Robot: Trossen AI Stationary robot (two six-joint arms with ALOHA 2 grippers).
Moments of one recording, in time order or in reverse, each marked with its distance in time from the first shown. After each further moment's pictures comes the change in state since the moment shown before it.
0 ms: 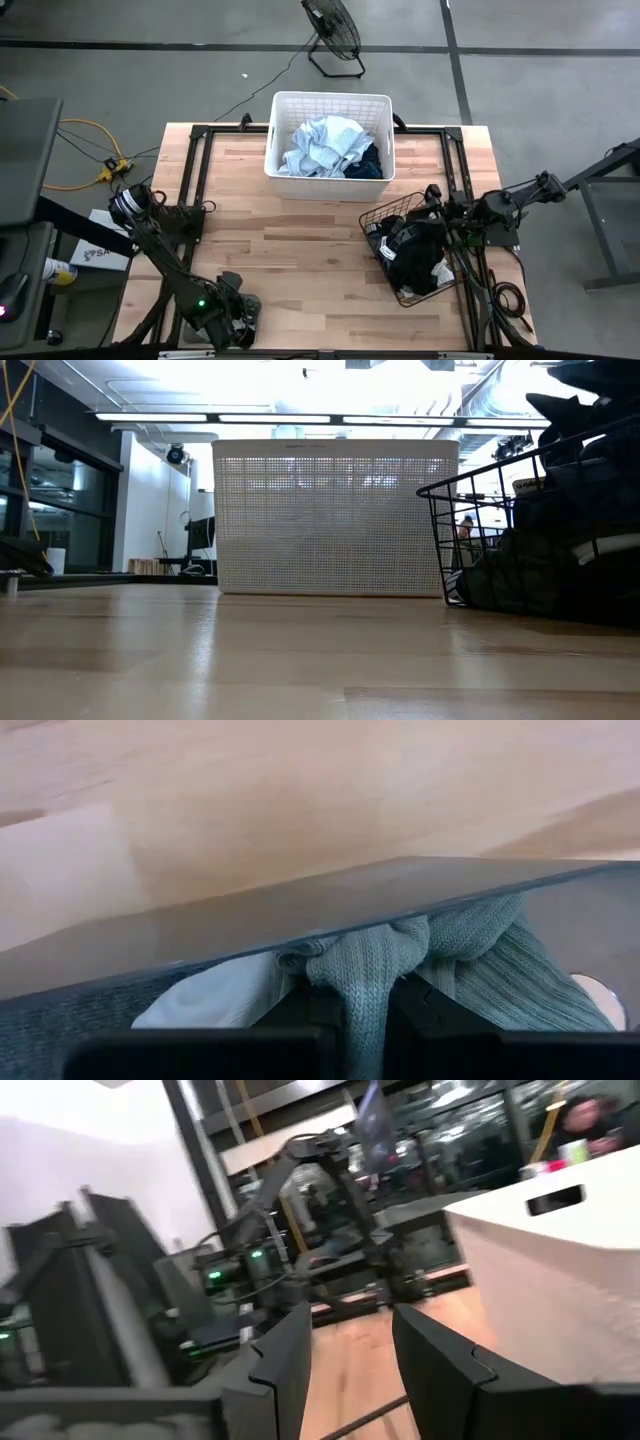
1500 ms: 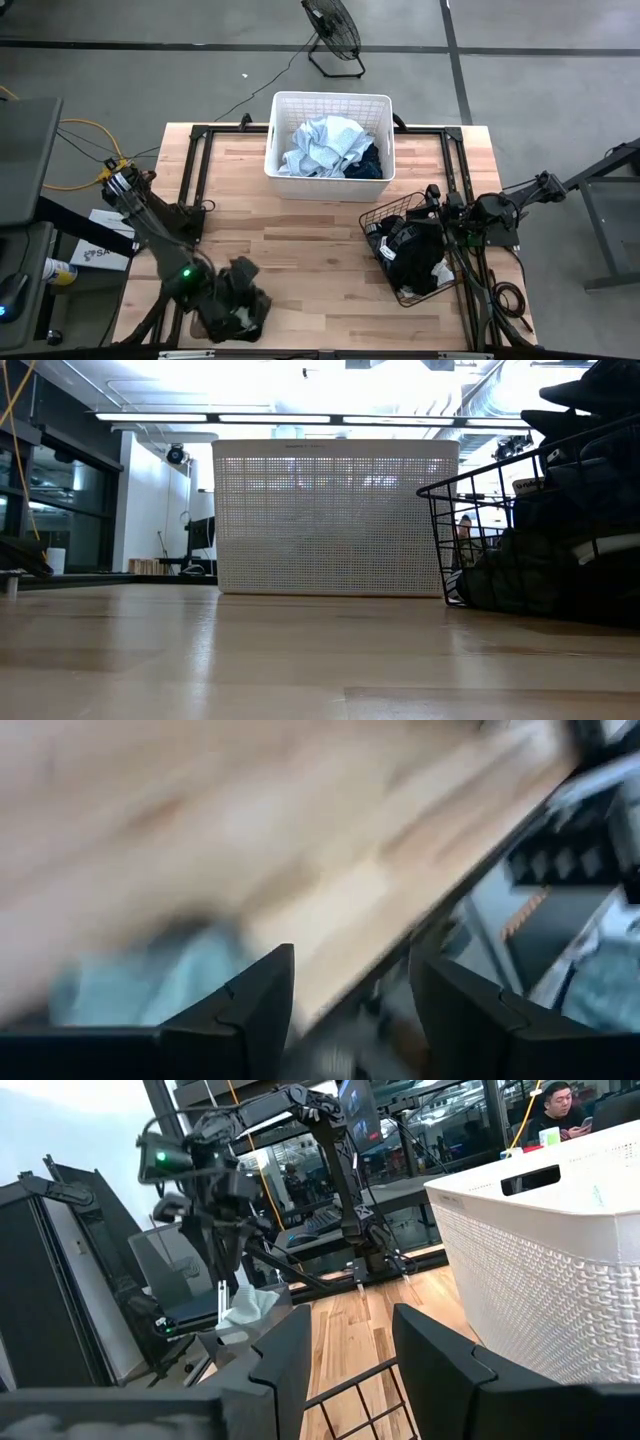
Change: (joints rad) left arm 0.089 -0.171 0.270 -0.088 -0.243 0.437; right arm 0.001 0.000 -0.002 -0.078 0.062 -0.019
